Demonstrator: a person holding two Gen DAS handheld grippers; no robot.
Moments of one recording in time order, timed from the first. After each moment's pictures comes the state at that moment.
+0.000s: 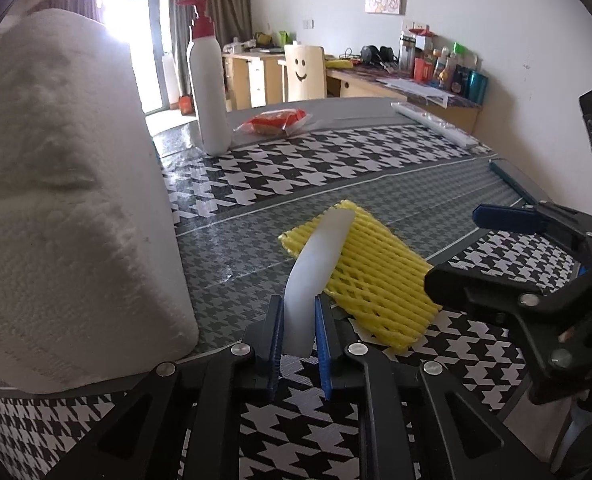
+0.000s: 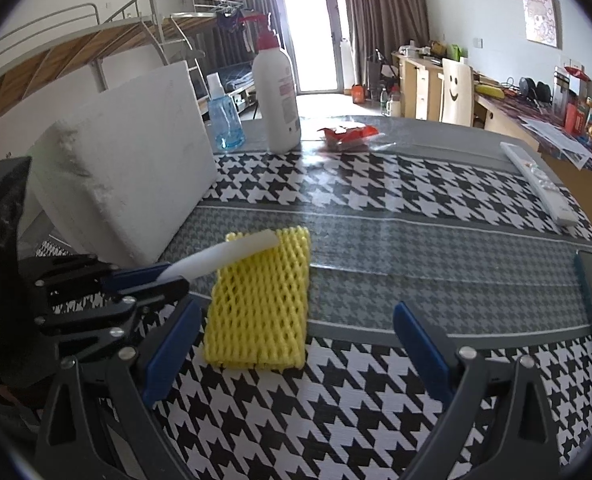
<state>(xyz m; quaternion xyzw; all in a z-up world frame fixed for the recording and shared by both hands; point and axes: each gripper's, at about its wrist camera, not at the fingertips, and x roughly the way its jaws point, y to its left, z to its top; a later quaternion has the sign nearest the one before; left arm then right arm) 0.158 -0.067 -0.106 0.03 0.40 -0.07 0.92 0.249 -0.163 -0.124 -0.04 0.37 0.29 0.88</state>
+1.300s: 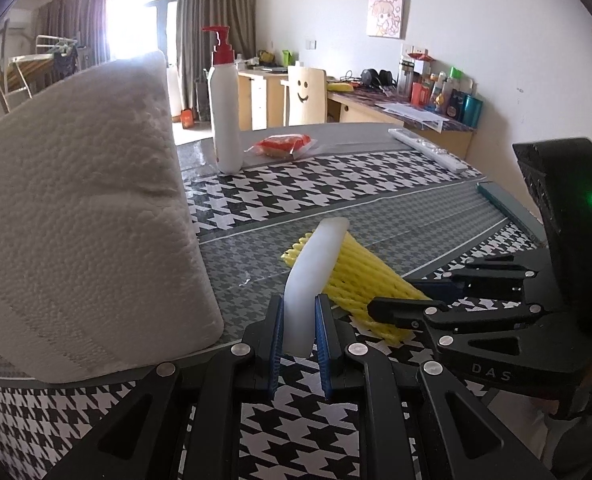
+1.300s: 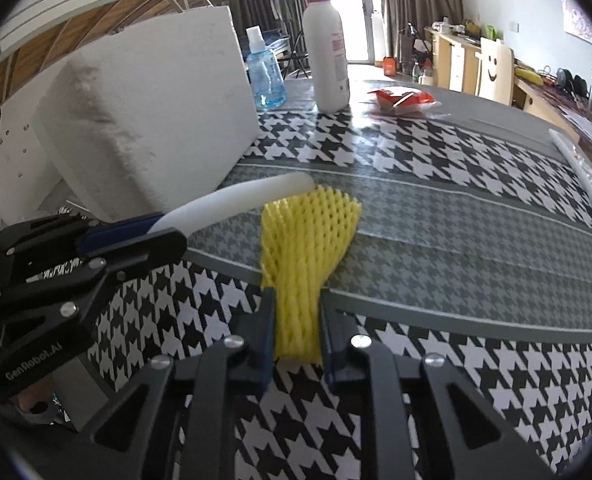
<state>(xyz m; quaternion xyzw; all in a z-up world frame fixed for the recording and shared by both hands) 0.138 -0.054 -0.088 0.01 0.36 -0.07 0.93 0.240 -0.128 -0.138 -0.06 0.41 0.33 0.85</state>
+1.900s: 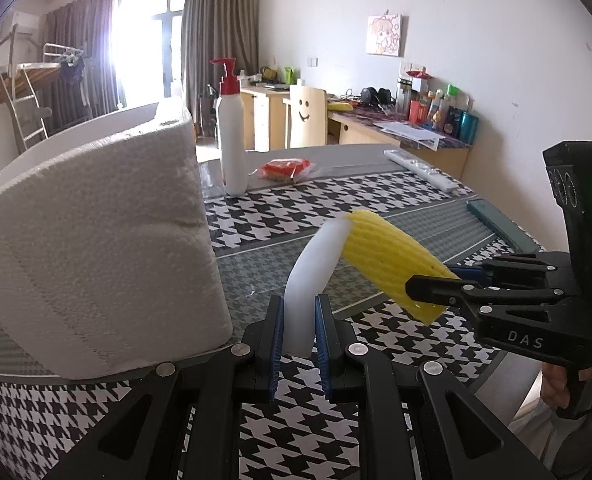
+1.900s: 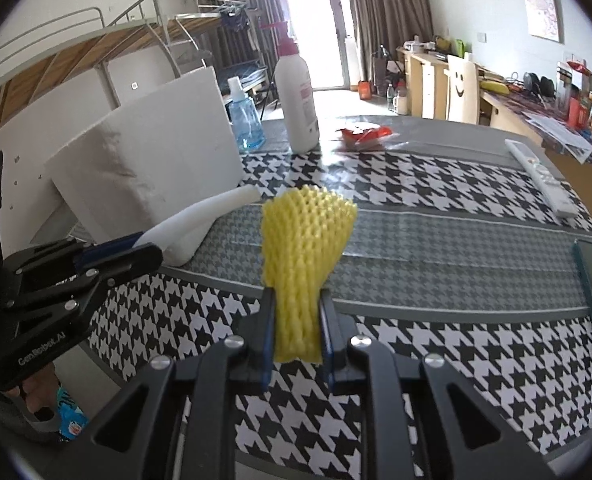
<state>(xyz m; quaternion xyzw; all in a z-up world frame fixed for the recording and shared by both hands) 0.115 -0.054 -0.067 0.01 0.33 -0.07 0.94 0.215 -0.160 -0.105 -0.02 0.37 0.30 0.88</state>
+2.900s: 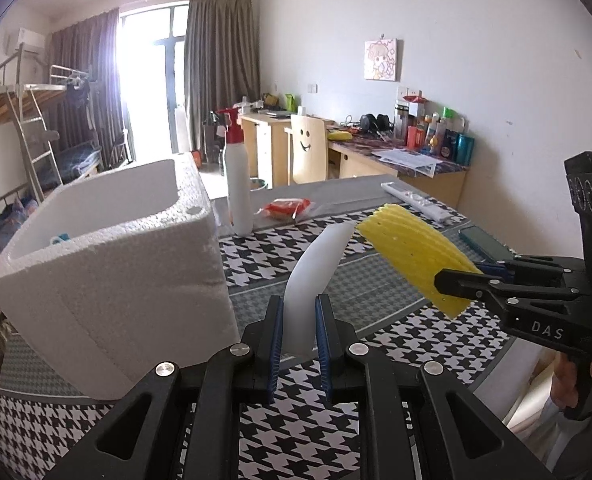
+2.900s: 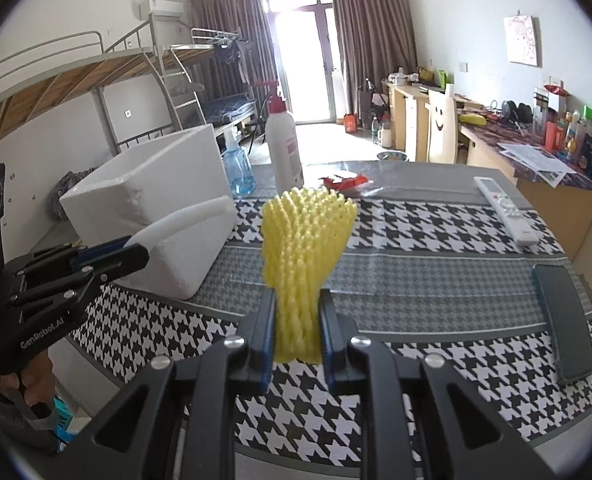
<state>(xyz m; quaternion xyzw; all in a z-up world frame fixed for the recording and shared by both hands) 0.103 -0.054 -0.032 0.02 0.29 -0.06 0.96 0.193 -0.182 -0.066 -0.01 0.32 0.27 0.91</state>
